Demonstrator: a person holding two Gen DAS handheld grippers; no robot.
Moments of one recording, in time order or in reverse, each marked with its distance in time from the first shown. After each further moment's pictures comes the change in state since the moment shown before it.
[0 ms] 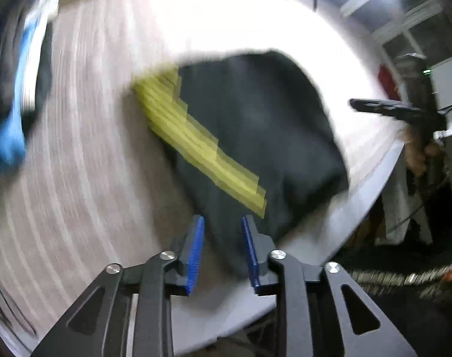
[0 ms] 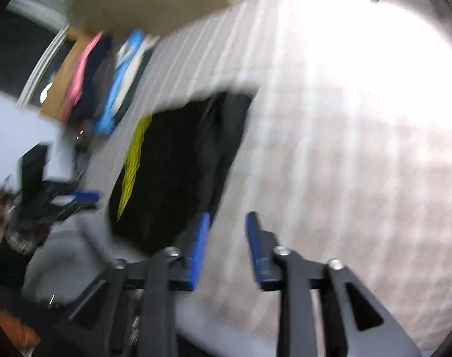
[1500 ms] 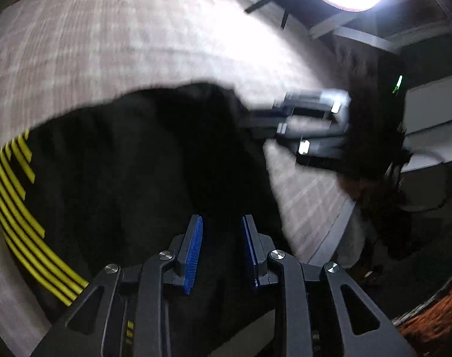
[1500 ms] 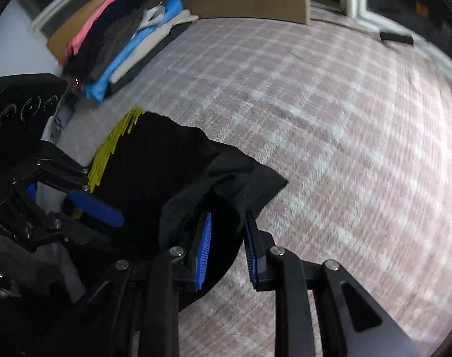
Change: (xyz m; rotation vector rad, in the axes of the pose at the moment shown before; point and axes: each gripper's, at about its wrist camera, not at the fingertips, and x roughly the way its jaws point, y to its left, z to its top) left arm 0.095 -0.046 0.077 -0.033 -0.015 -0.270; right arm 0.094 0.046 0.066 -0.454 0.066 -0.073
